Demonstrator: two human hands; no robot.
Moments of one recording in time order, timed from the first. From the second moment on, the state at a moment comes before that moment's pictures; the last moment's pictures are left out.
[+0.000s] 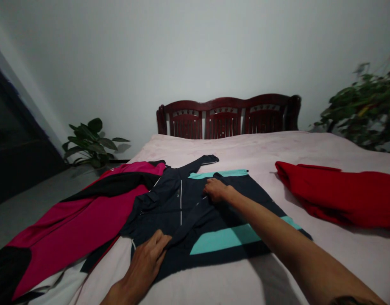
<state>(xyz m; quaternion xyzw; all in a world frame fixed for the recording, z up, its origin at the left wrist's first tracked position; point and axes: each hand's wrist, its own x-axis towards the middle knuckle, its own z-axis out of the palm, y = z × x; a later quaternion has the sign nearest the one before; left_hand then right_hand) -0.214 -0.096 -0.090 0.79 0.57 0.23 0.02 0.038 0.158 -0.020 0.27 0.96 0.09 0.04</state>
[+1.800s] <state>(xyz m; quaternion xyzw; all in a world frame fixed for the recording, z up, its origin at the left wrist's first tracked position) -0.221 -0.136 -0.062 0.84 0.53 -0.04 0.12 0.378 -0.052 -0.100 0.46 0.88 0.04 -0.08</state>
